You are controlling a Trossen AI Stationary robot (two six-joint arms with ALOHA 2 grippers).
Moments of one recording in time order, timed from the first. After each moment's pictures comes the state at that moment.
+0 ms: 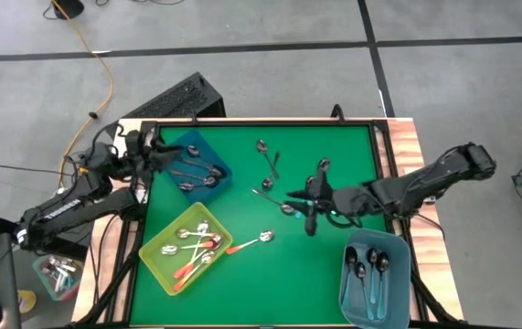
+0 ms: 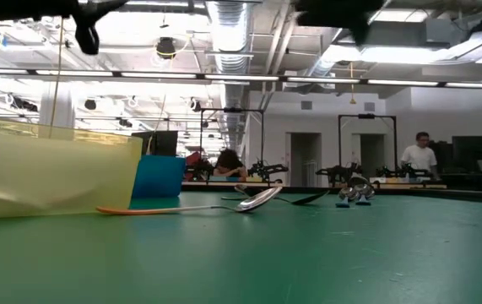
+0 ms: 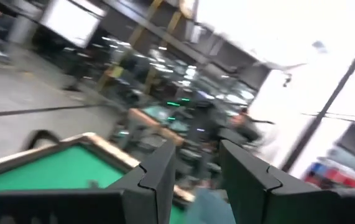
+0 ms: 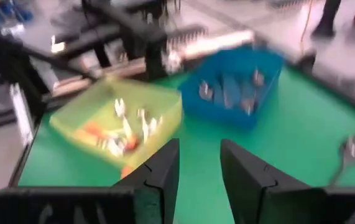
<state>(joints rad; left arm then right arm) 0.56 0.33 0.42 0.16 0.34 -0.66 0.29 1.23 0.86 0.04 0.50 0.35</state>
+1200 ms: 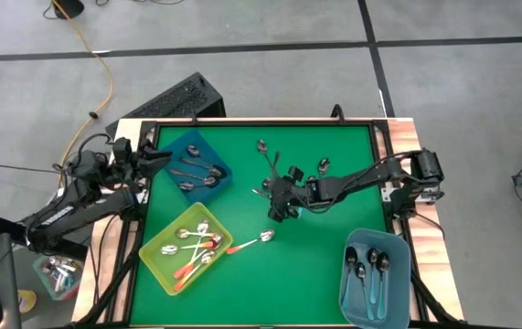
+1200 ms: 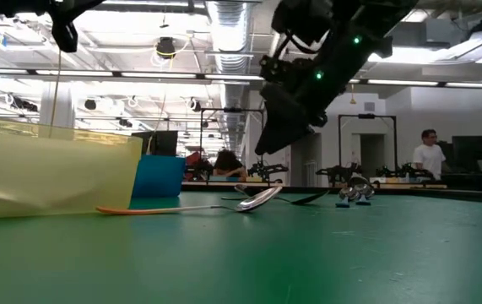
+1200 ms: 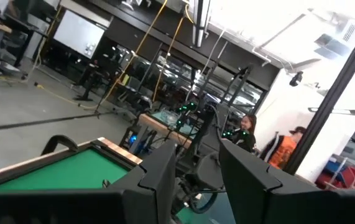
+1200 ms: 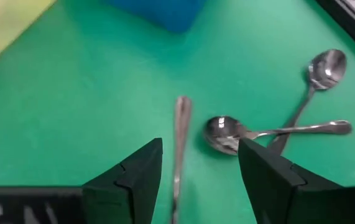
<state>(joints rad) 0.51 0.12 0.42 -0.05 0.27 -0.59 0.06 1.74 1.03 -0.12 0.45 0.31</state>
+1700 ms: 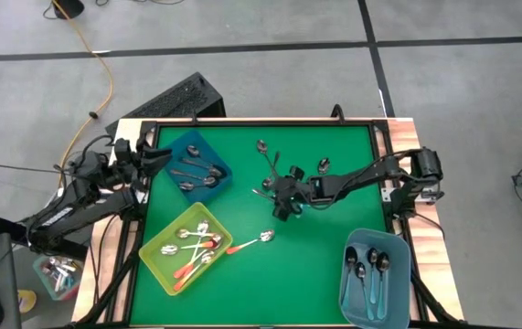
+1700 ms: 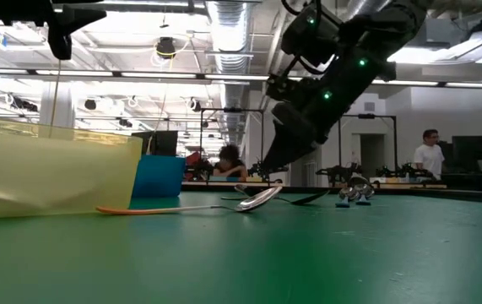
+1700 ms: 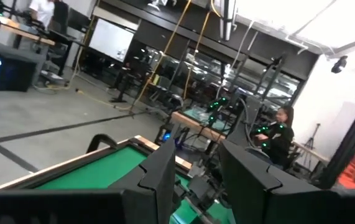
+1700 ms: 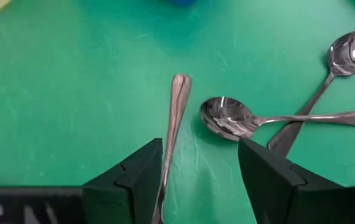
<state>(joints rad) 0.51 0.10 0.42 -0.15 0.17 -0.47 0.01 1.74 0.91 0.02 0.34 0.23</state>
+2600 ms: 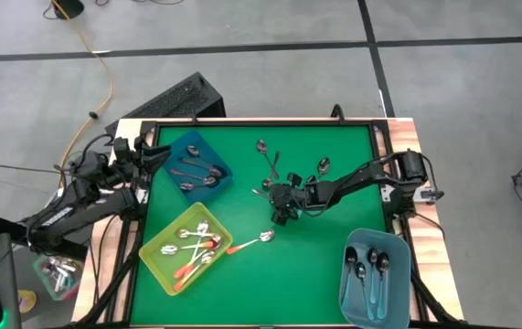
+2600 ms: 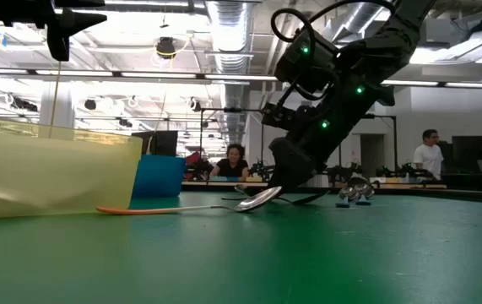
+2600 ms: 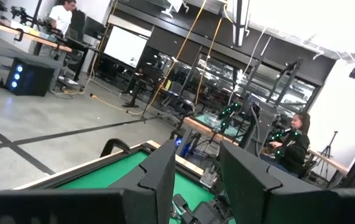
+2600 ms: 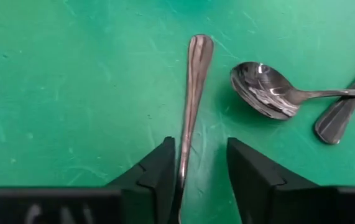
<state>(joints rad) 0.51 0.10 0.42 -0.15 0.11 -0.47 0.02 1.87 0.90 0.09 0.34 0.24</state>
